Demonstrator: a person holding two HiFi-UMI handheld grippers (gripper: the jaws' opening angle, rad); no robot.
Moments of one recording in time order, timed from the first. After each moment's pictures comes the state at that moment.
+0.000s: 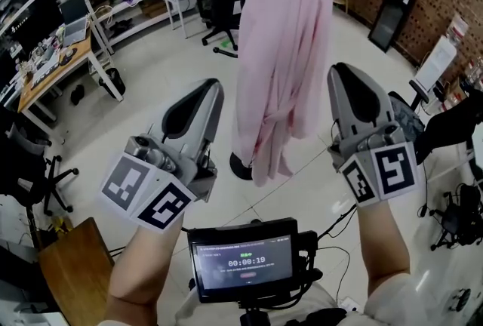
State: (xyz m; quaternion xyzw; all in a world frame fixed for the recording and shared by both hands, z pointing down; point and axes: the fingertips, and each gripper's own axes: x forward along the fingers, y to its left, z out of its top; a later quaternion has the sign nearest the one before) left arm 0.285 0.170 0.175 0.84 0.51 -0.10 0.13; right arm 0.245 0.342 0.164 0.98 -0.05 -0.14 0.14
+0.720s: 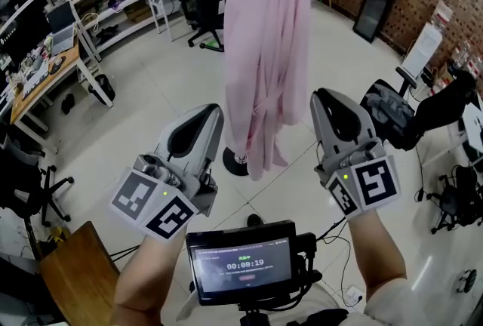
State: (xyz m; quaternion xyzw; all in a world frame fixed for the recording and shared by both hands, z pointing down) left arm 0.244 0.171 0.220 0.83 0.54 -0.05 0.14; right arm 0.199 0.326 0.218 0.99 -0.04 -0.08 0.13
